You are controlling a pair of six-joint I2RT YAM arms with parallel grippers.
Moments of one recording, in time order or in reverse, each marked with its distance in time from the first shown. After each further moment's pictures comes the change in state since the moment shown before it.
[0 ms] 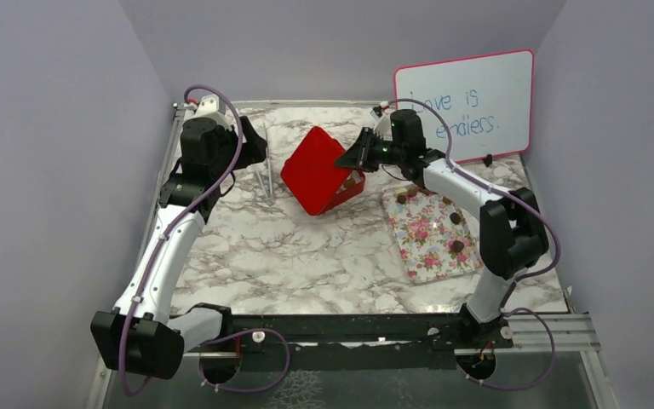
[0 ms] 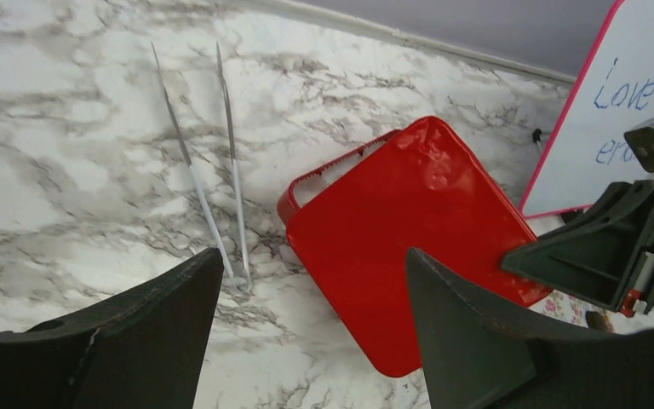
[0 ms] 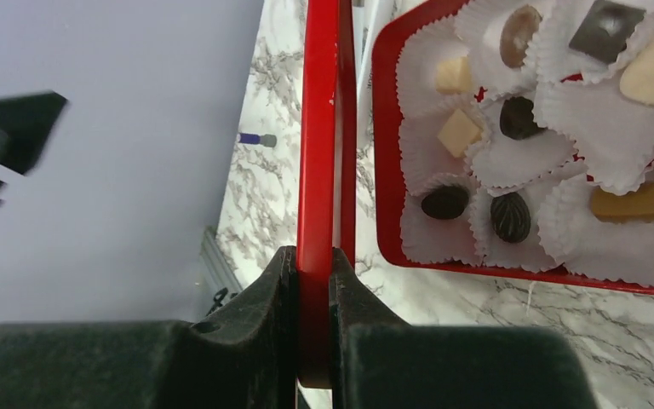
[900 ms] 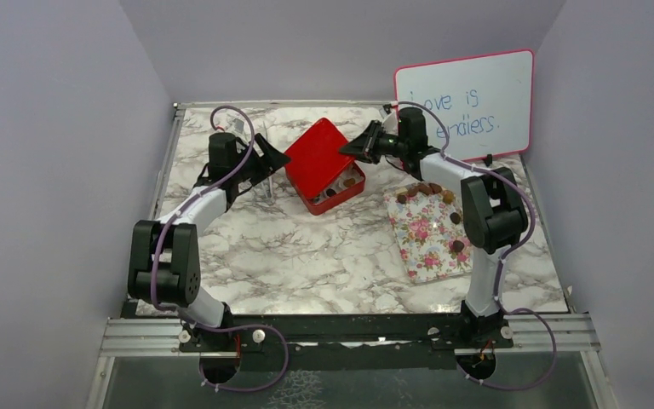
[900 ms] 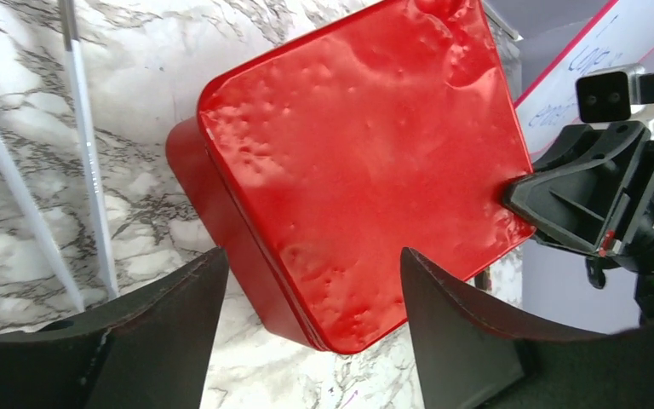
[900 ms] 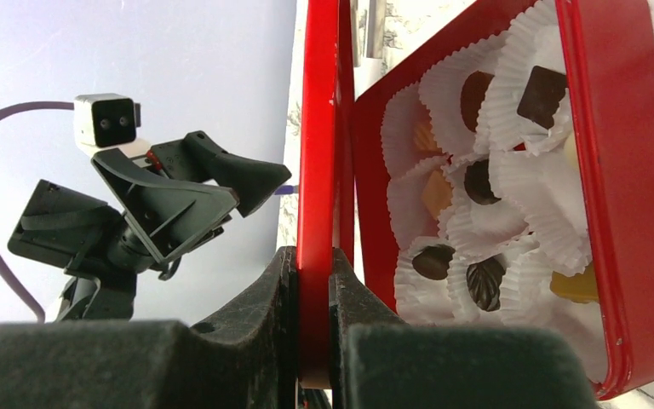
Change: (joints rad) left arm 0.106 0.381 -0.286 0.513 0.415 -0.356; right arm -0.118 0.248 0.064 0.262 -0.153 0.271
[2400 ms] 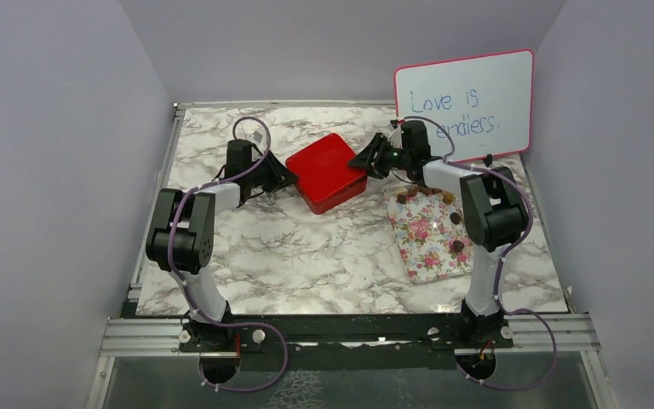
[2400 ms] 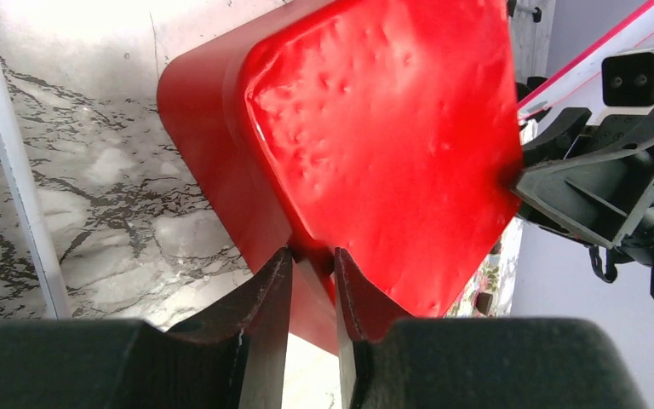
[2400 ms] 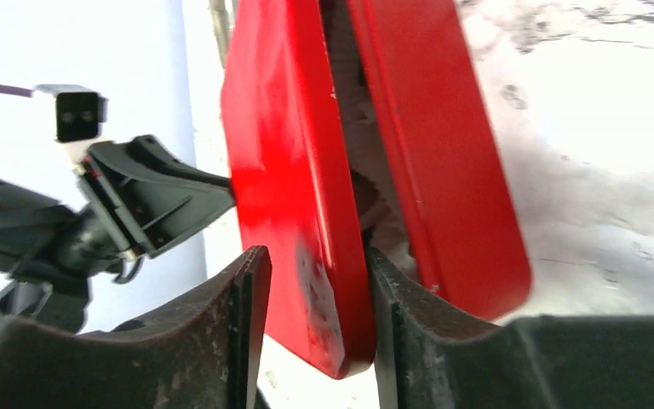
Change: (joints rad) left arm -0.040 0.277 0.034 0.114 0.128 -0.050; right arm -0.038 0.025 -0.092 -0.049 0.090 -0.111
